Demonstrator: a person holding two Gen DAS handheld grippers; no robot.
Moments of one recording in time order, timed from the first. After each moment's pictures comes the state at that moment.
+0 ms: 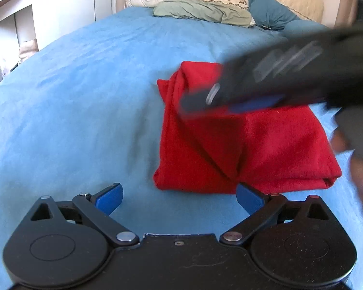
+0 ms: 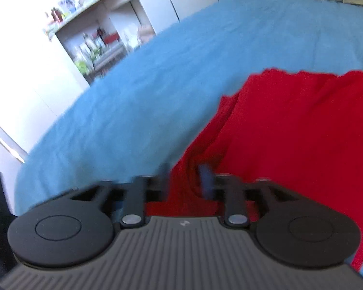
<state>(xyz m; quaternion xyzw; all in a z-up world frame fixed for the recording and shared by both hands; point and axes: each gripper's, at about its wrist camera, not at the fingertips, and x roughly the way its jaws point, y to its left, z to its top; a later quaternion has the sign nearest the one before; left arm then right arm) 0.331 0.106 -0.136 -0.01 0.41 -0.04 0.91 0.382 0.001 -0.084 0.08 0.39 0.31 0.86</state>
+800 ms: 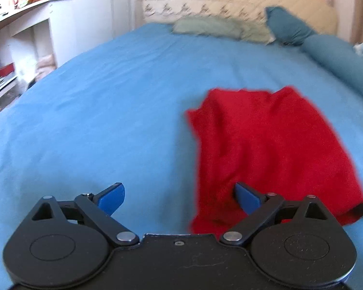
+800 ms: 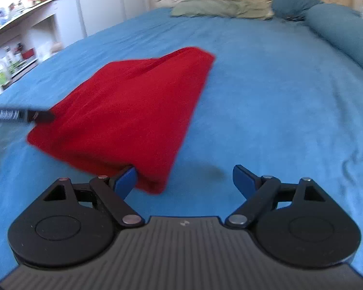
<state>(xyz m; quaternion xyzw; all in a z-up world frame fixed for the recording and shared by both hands) 0.359 0.132 -0.134 0.00 0.38 0.01 0.93 0.294 -0.119 -0.135 0.00 0.36 0.04 0.93</state>
